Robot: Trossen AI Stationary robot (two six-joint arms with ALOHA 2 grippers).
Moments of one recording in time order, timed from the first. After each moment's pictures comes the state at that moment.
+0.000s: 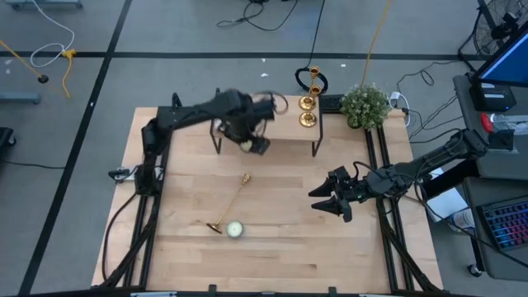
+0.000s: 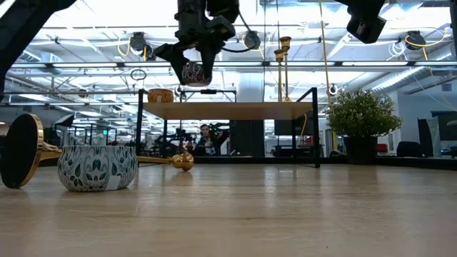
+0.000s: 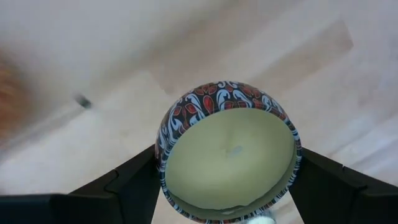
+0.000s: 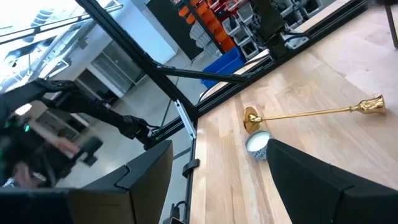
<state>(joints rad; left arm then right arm) 0.30 2.01 2.08 -1.56 0.10 -0.70 0.40 0.89 0.54 0.24 0.21 0.75</state>
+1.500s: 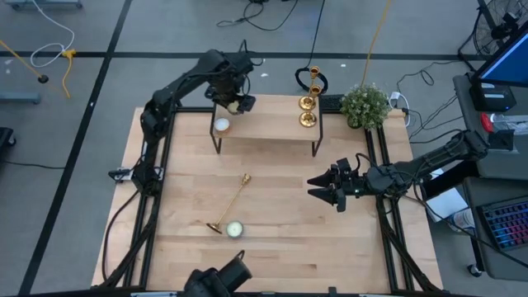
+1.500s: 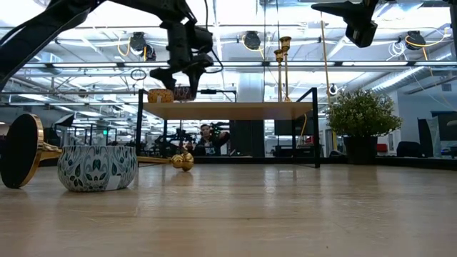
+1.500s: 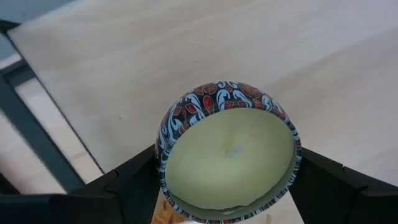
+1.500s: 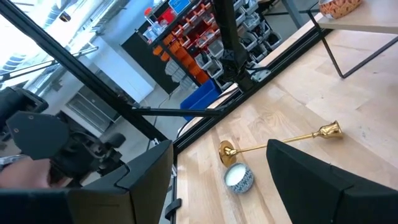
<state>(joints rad) 0.71 2.09 2.22 -1.57 0.11 -0.44 0.37 0.89 0.54 0.27 0.36 0.79</state>
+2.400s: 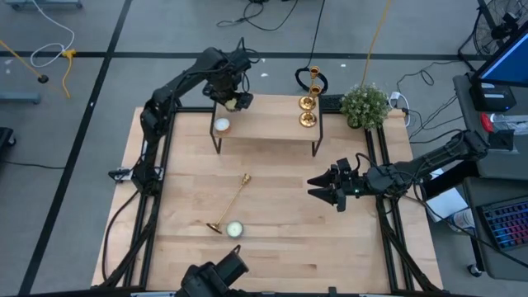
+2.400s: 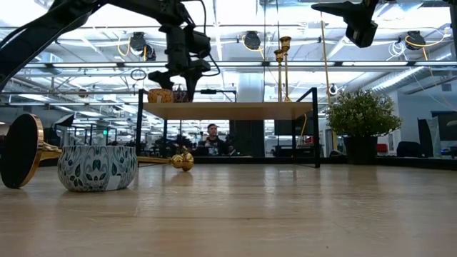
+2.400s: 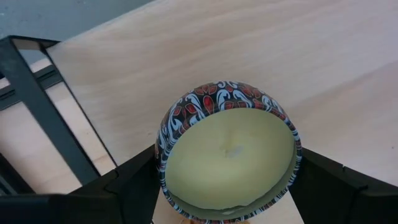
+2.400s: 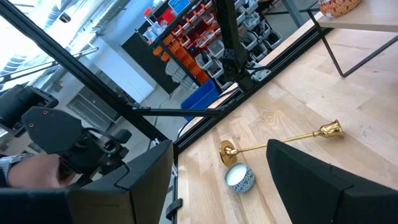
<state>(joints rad) 0.74 2.11 2.21 -1.57 0.08 -0.43 0.37 0.89 0.54 0.27 0.36 0.80</state>
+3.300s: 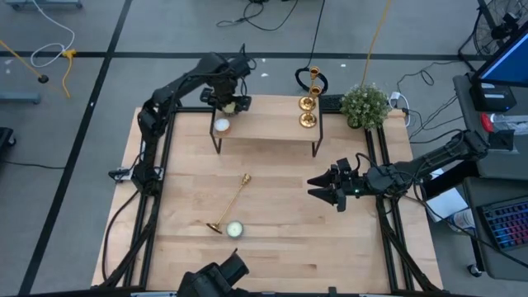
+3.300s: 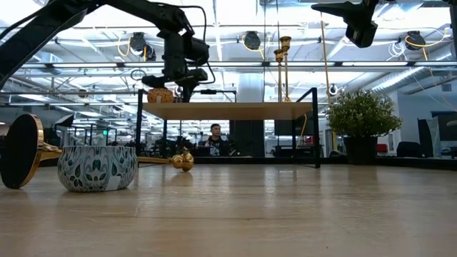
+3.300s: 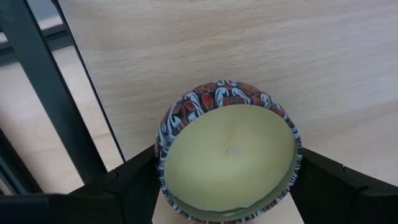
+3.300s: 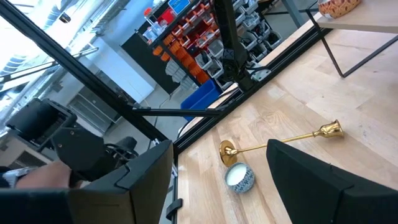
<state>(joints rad) 0.73 2.10 2.08 -1.56 0.06 -0.58 0.37 0.89 0.54 0.27 0.36 0.80</state>
